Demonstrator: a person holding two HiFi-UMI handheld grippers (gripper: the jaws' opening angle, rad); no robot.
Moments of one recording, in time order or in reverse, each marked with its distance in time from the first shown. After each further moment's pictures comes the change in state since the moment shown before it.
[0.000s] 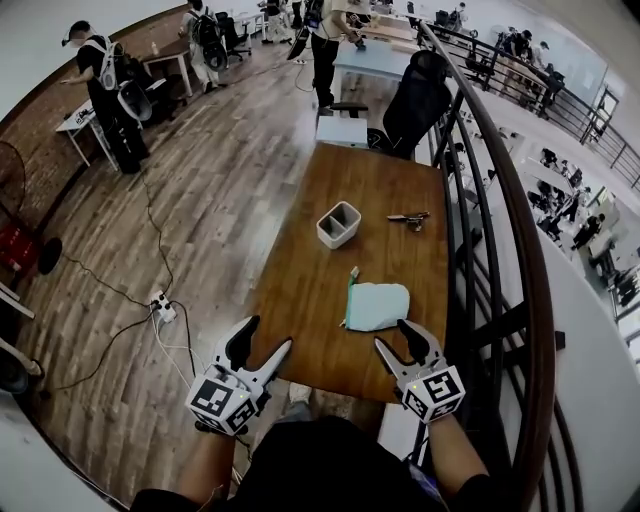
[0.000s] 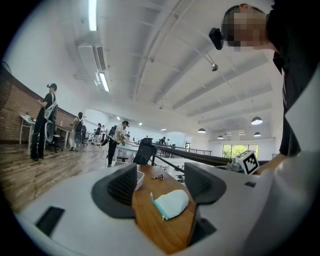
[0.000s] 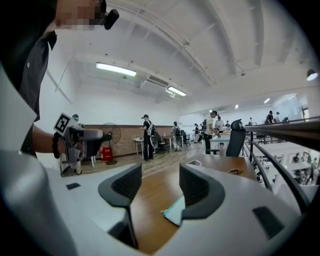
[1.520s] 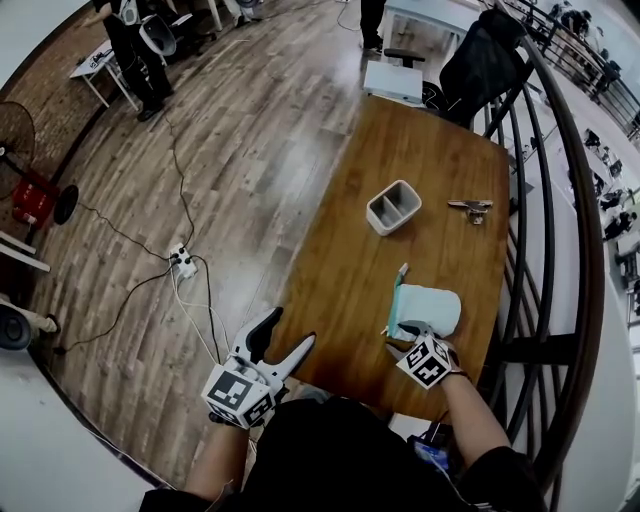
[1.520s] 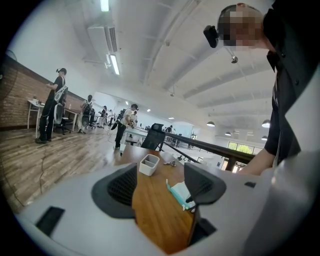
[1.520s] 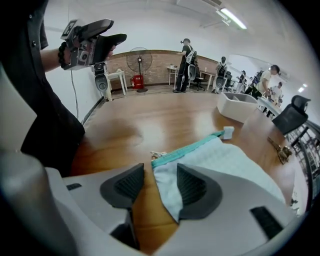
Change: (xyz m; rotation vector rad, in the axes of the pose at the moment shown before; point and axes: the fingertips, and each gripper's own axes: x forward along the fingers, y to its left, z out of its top) left arm 0.046 0.089 -0.043 -0.114 0.157 0.057; right arm 0.125 -0.020 -0.214 -0.344 0.849 0.365
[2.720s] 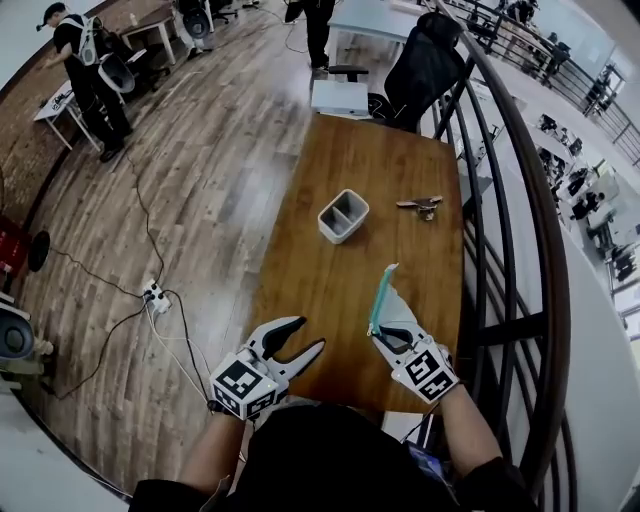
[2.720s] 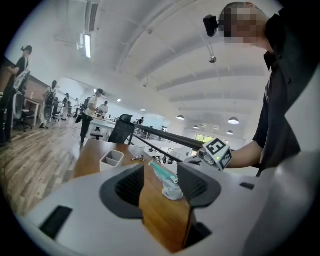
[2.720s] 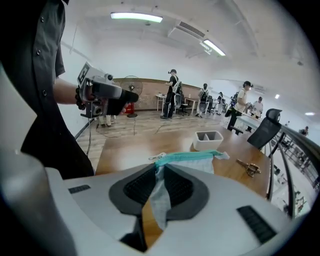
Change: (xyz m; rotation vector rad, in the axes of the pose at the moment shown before) left arm 0.054 -0.077 -0.020 0.089 0.099 -0.371; right arm -0.115 -0.002 0.057 0.072 -0.310 -0.145
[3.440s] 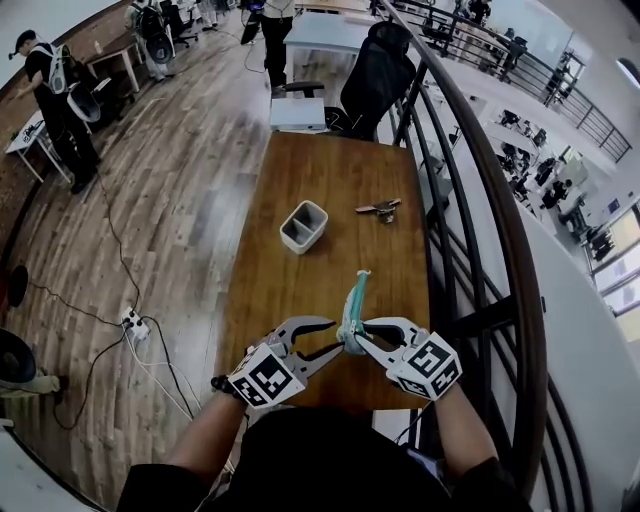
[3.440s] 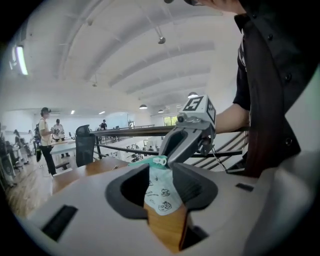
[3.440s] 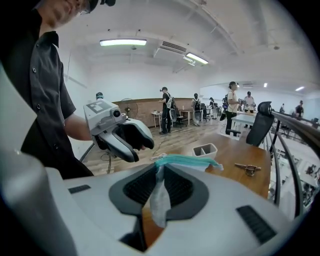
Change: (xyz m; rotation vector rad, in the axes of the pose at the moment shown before) left arm 0.081 -0.084 0.019 0.465 0.110 -0.331; right arm -0.075 -0.013 0.057 0.165 -0.196 0.023
